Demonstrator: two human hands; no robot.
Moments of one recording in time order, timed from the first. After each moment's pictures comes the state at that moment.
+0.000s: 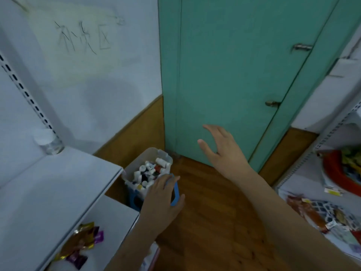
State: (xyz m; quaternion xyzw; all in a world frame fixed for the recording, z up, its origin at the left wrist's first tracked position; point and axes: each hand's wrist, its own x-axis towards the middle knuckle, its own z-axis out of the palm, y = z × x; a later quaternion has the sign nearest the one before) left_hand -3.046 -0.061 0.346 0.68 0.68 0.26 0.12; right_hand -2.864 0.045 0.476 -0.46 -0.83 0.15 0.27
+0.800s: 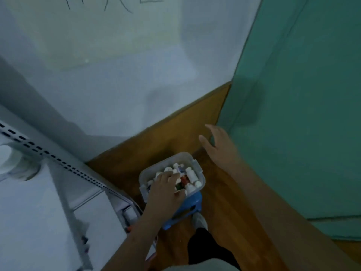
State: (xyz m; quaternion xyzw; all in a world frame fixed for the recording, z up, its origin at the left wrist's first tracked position) left_hand -3.181 0.221 0.261 0.44 0.84 0.21 0.22; right_hand -3.102 0.428 0.344 -0.34 -0.88 0.31 0.10
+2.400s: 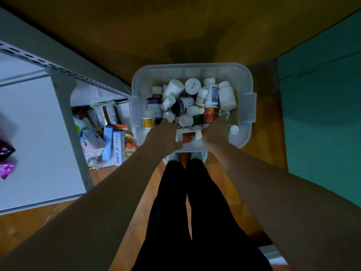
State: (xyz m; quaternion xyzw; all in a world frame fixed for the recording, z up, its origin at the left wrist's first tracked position) left_hand -3.234 0.258 -0.062 0.23 0.87 0.11 0.43; right_hand -3.177 0.419 -0.108 -0.46 -0.79 0.29 -0.28
